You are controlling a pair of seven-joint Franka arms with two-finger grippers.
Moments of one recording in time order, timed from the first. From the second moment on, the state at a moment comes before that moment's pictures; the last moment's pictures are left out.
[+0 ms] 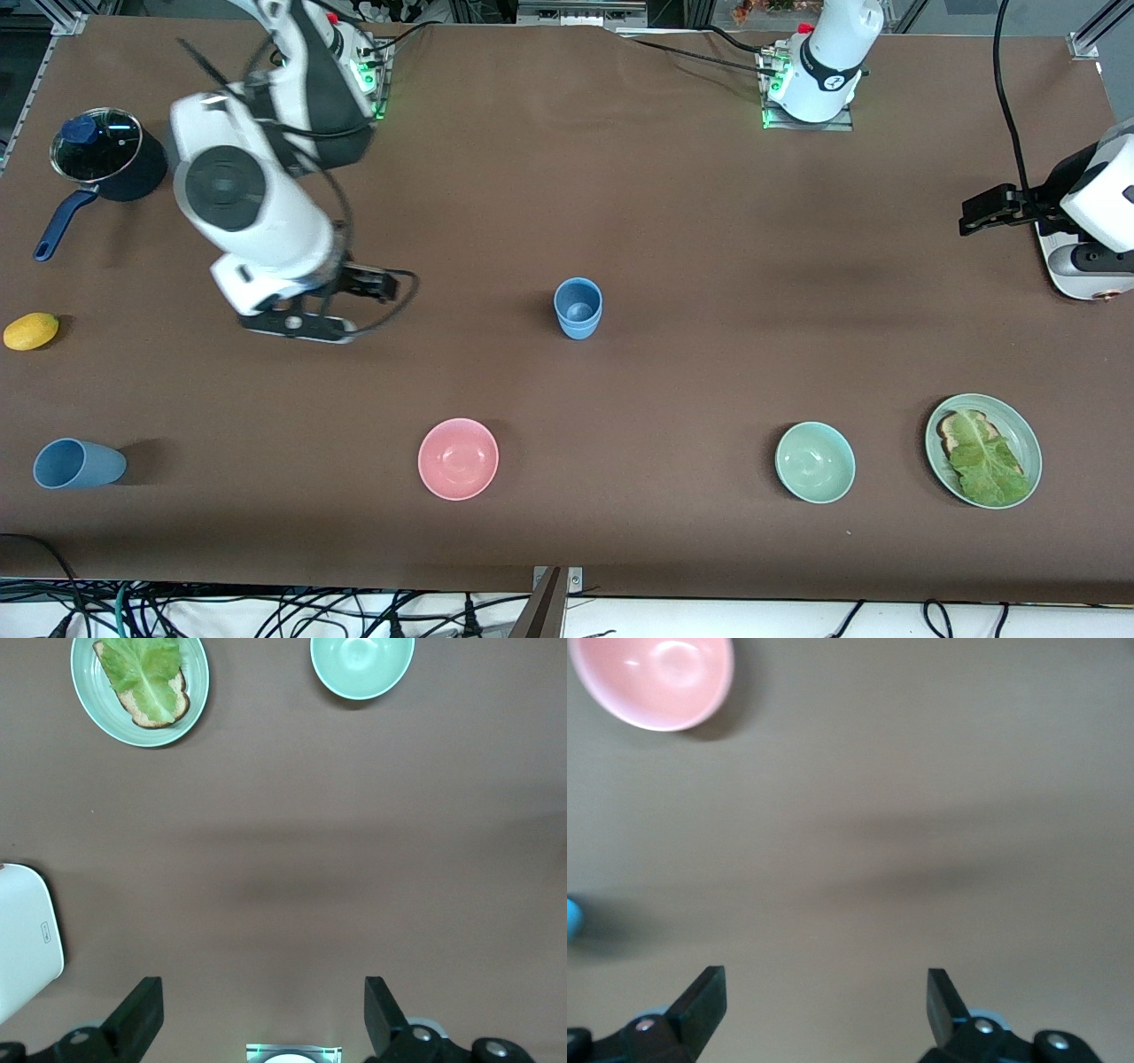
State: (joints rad) left arm -0.10 0.14 0.10 -1.42 0.01 1.39 0.00; right arm 0.26 0.29 0.08 -1.59 -0.08 1.76 0.47
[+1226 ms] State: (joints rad) left arm -0.10 0.13 0.10 -1.42 0.01 1.39 0.00; right arm 0.00 -0.03 -0.01 -1.71 -0.06 1.57 0.07
